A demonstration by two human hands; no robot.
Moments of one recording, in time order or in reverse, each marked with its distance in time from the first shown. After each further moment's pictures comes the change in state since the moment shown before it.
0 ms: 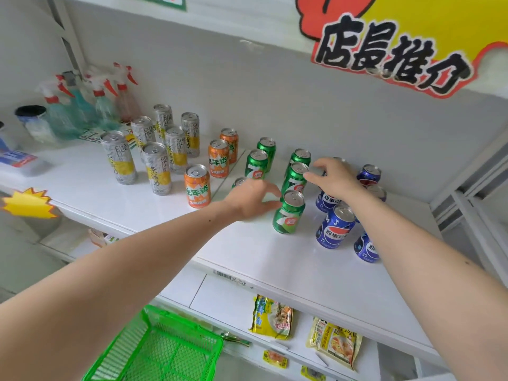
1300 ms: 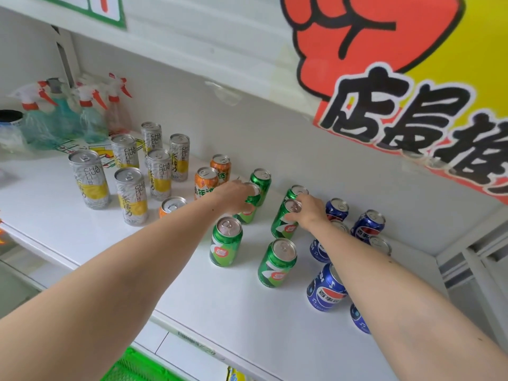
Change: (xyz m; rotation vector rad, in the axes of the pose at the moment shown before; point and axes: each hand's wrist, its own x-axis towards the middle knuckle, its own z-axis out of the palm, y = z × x) left_hand 0.127 -0.093 0.001 0.218 -0.139 -0.220; right_hand 0.118 0.028 0.063 -0.123 -0.080 0.098
